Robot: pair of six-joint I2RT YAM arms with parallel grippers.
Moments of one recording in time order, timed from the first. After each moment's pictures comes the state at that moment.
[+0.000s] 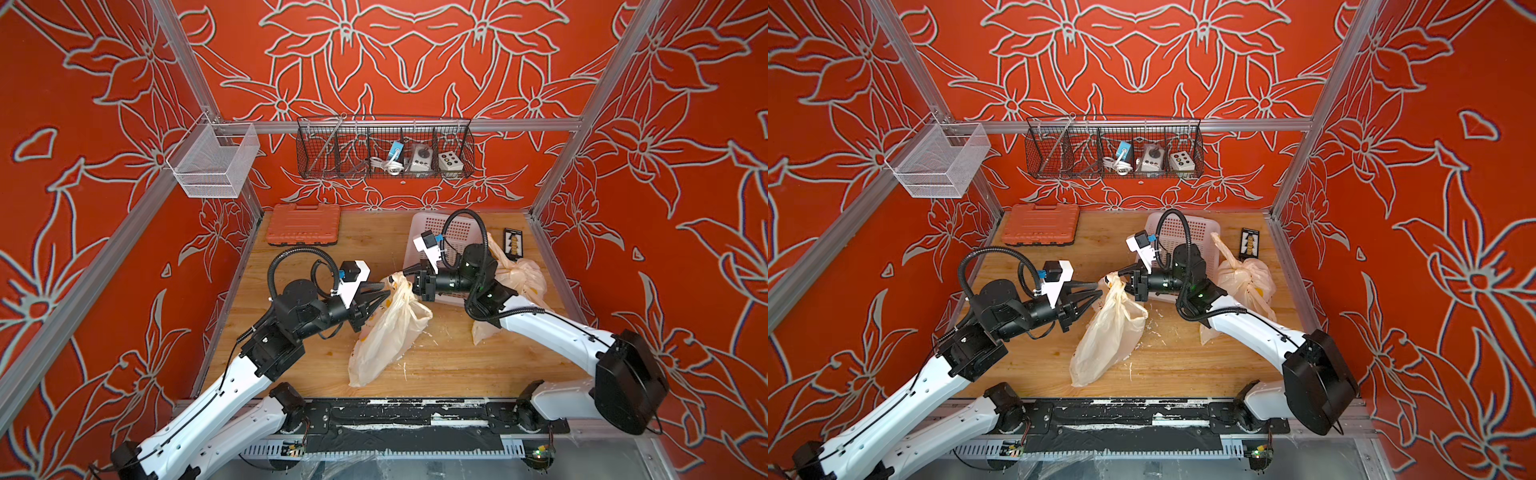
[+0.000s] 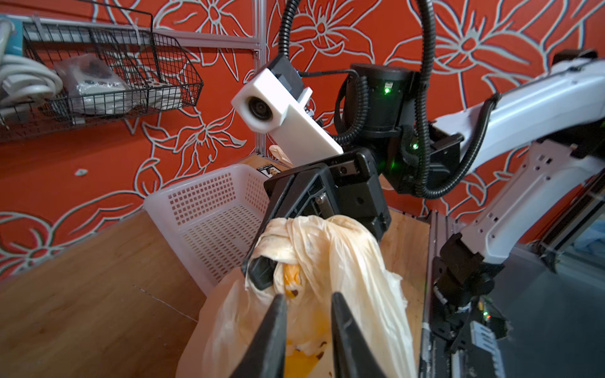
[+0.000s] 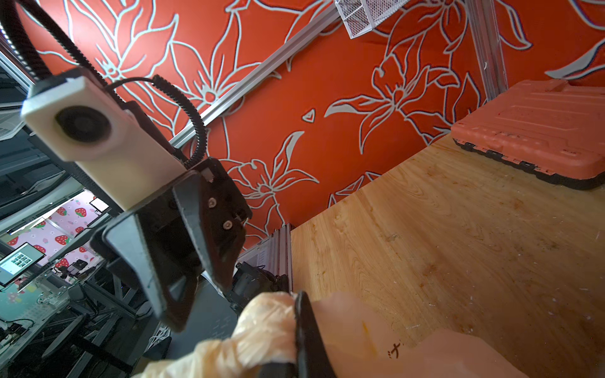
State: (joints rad) left arm -0.62 0.77 0.77 -0.12 0.40 -0.05; right arm 0.69 1.35 0.89 0.47 -0.89 0.55
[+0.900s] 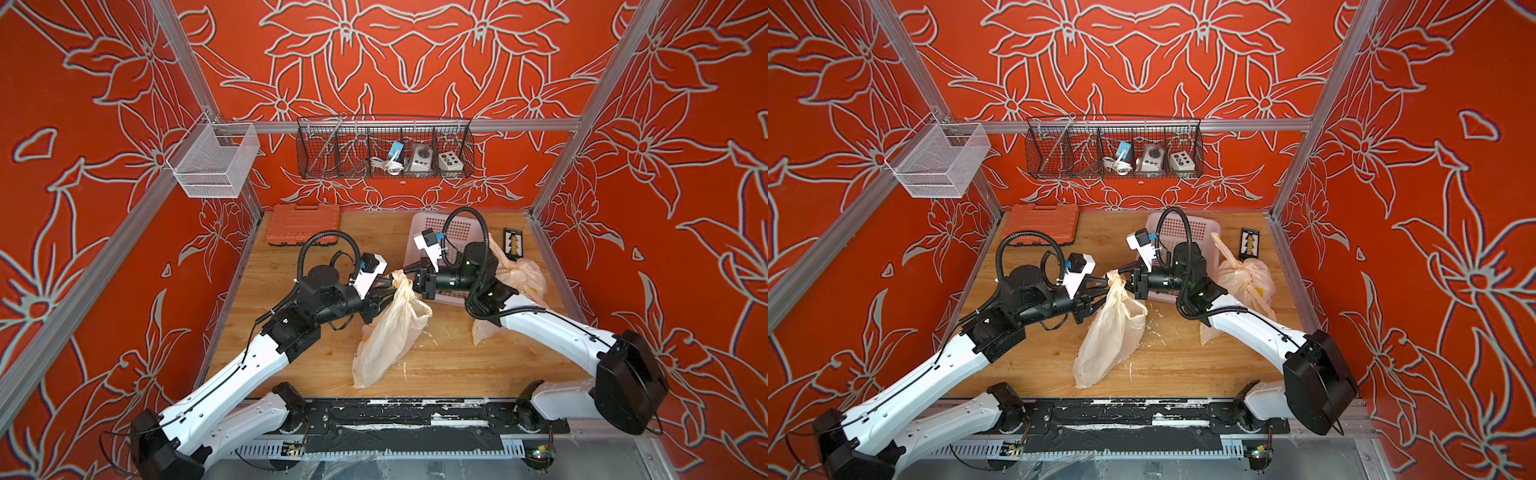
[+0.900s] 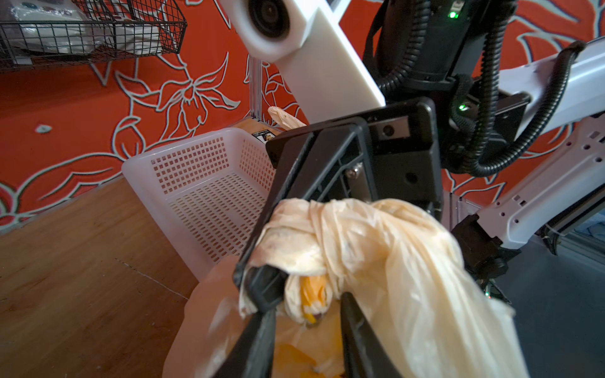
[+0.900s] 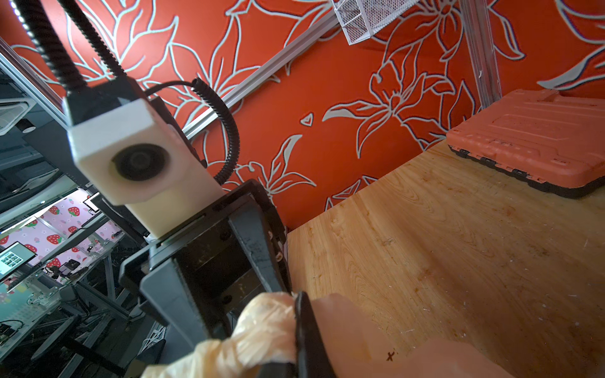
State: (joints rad) left arm -0.62 0.92 0.83 -0.15 0.40 -0.04; right arm 0.69 1.35 0.90 0.45 -0.88 0.52
